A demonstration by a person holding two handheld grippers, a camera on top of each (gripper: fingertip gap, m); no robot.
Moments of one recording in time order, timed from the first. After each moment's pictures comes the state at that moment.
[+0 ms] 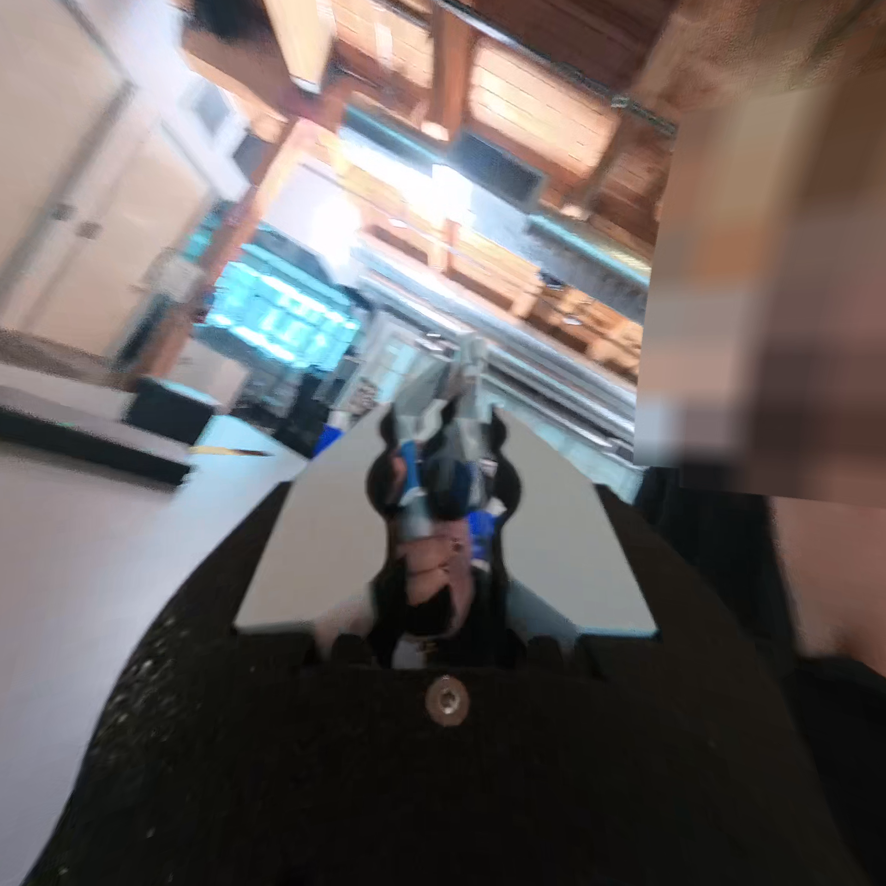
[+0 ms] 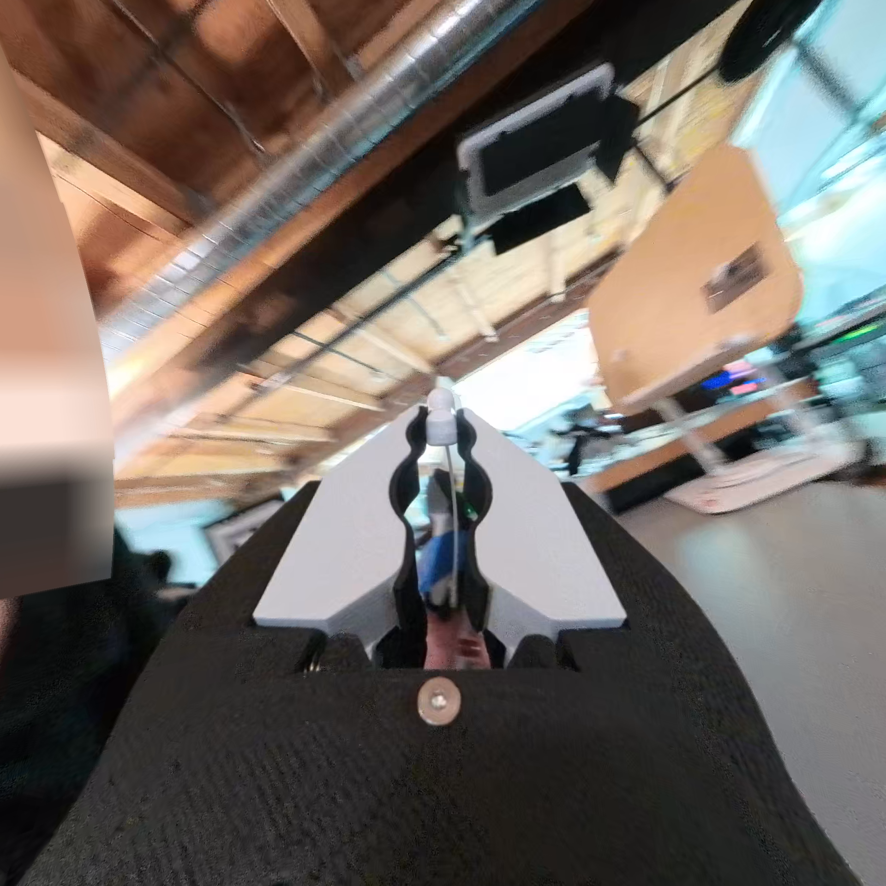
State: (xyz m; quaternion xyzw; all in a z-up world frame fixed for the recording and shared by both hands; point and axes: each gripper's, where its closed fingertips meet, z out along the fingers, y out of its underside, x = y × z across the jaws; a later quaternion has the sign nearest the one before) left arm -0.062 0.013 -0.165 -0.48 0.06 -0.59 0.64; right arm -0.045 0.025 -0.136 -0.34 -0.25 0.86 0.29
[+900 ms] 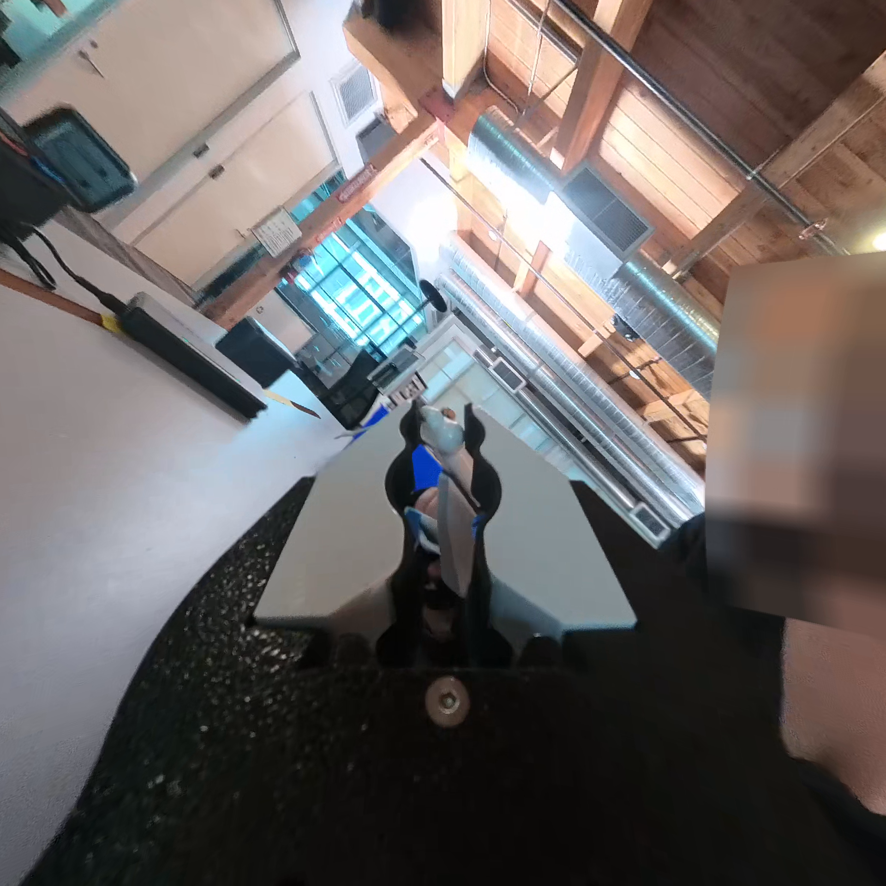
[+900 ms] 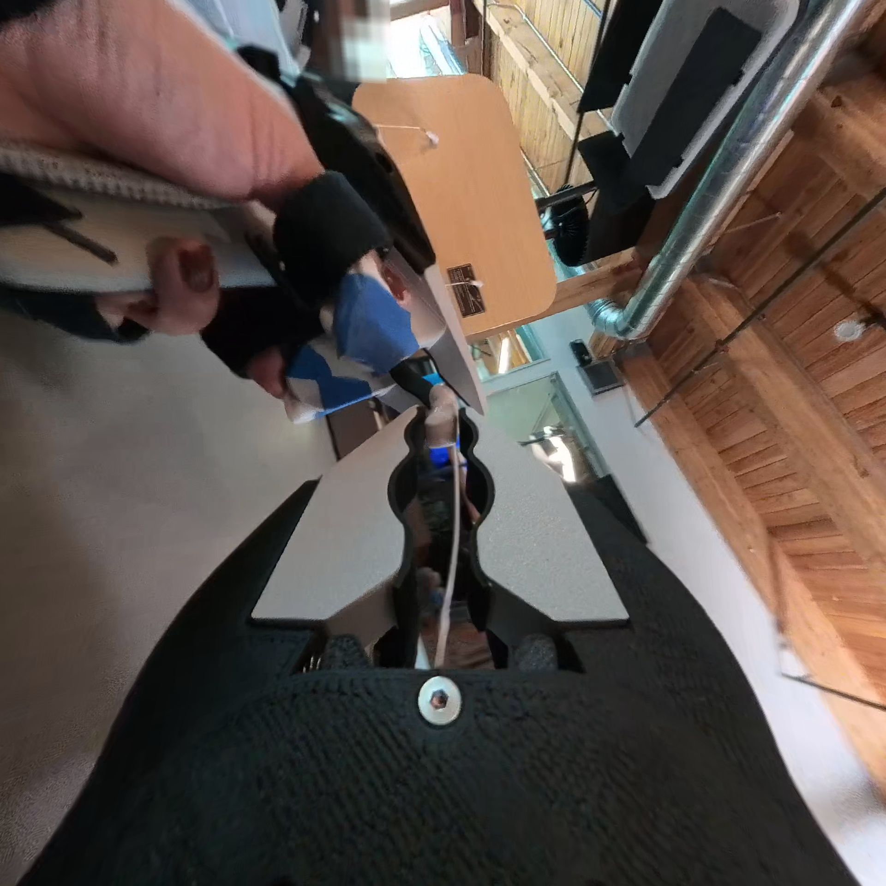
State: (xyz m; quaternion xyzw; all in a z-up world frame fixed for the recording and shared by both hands) left arm -0.090 0.030 -0.191 -0.54 -0.07 -0.60 0.59; right arm -0.092 0.002 -0.201 -0.17 -0.60 -0.01 0.78
